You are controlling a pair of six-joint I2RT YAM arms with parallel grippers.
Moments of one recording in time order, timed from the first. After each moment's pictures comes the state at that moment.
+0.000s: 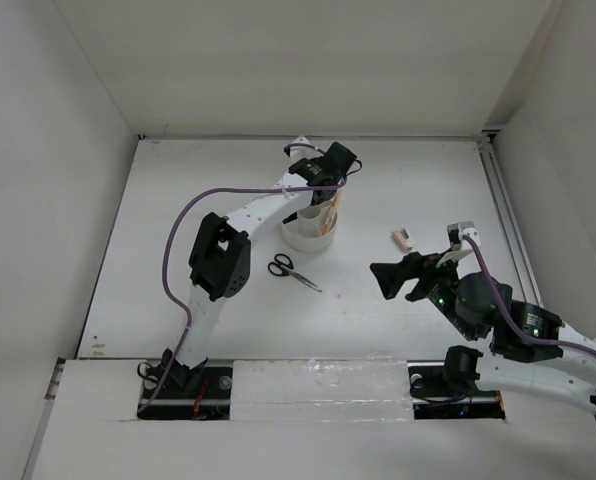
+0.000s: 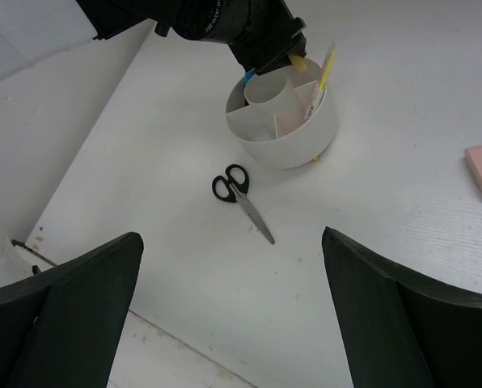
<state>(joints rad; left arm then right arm) -0.73 2.19 2.02 -0.83 -0.59 -1.17 1.19 0.54 0.82 -0.49 0.68 0.60</state>
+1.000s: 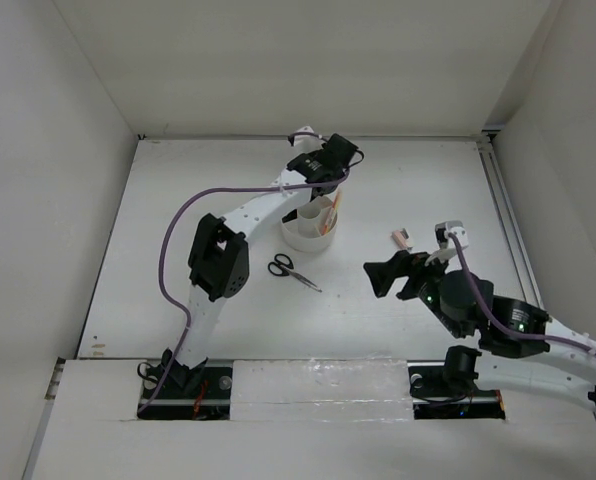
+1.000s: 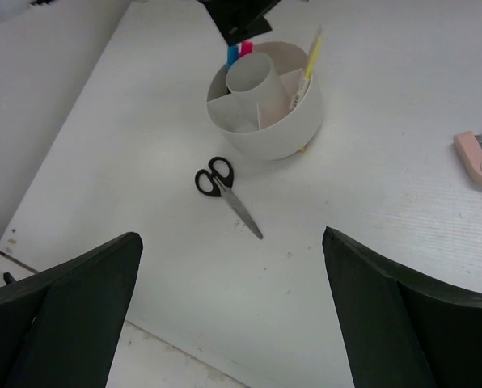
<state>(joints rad) -0.73 2.19 2.07 -0.77 -0.57 -1.09 1.19 0.60 0.82 -0.49 0.72 0.62</state>
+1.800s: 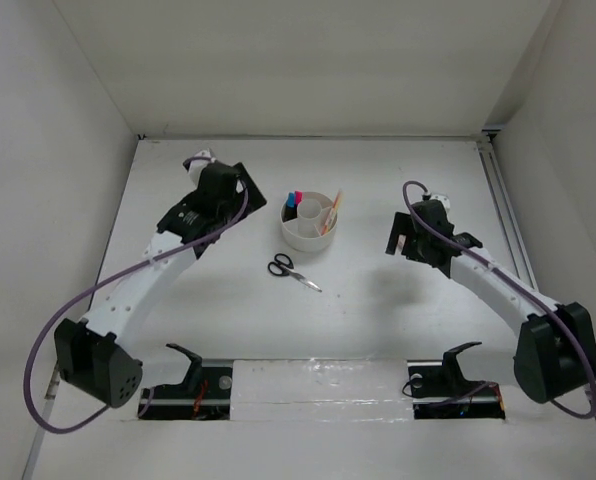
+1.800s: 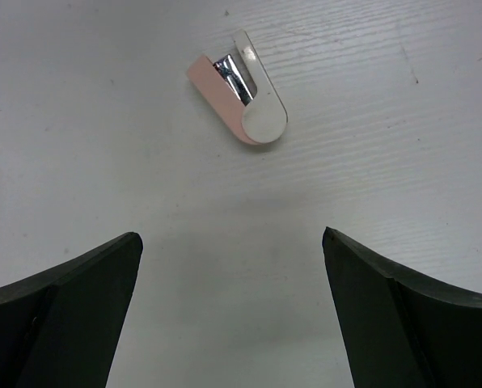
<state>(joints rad) -0.47 1.26 1.20 -0.59 -0.34 -0.82 0.34 1.23 0.79 -0.43 0.27 0.50</state>
